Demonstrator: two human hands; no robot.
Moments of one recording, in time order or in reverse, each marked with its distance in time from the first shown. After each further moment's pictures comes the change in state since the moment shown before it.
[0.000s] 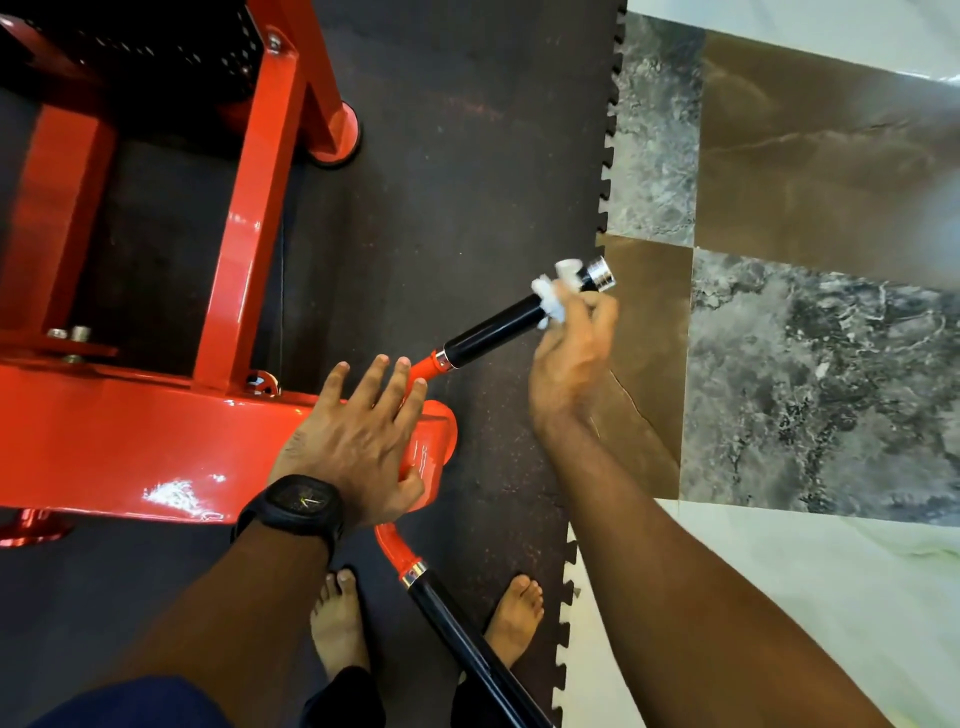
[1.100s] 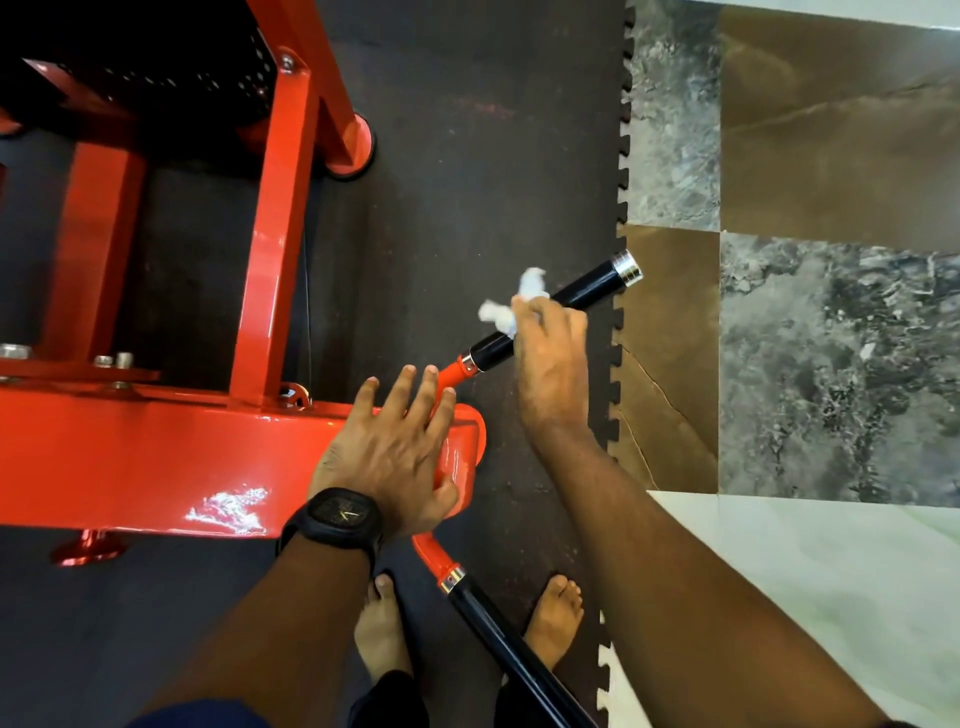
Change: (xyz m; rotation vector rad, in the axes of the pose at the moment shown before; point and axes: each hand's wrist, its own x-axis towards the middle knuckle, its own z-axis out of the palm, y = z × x) left_hand 0.002 0.001 0.002 -0.013 -0.042 0.004; right_hand -0.027 0.001 0.040 -0.278 -0.149 -0.359
